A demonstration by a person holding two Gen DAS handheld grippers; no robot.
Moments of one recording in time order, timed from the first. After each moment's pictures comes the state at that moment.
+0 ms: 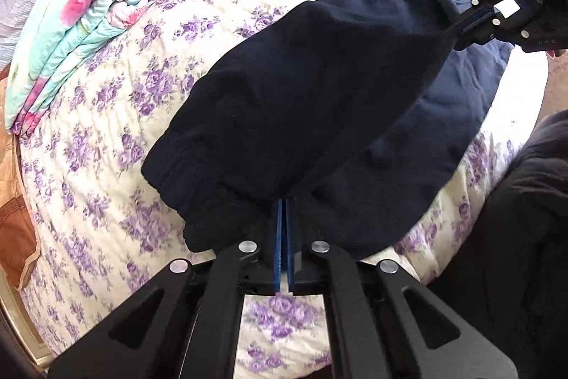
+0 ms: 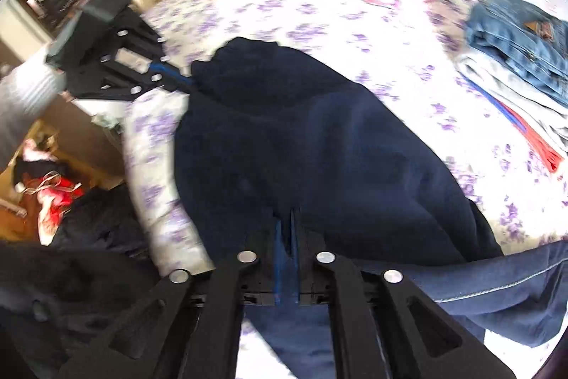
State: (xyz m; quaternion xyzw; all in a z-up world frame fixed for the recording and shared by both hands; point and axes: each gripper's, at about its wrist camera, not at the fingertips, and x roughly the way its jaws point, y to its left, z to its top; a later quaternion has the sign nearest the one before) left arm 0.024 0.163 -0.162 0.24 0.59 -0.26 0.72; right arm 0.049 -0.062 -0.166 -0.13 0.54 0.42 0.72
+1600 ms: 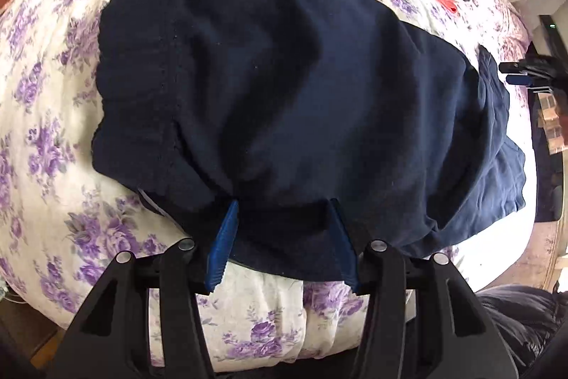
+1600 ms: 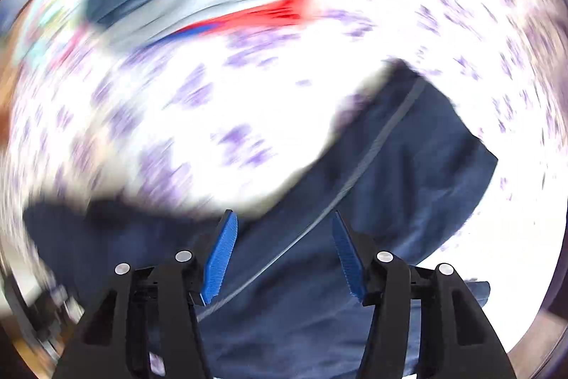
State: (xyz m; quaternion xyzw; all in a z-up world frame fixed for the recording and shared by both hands) left arm -0.014 0.200 -0.225 -0.11 0.64 -0.08 0.76; right arm 0.200 -0.278 -0.186 0.06 0.69 -0.03 0.72
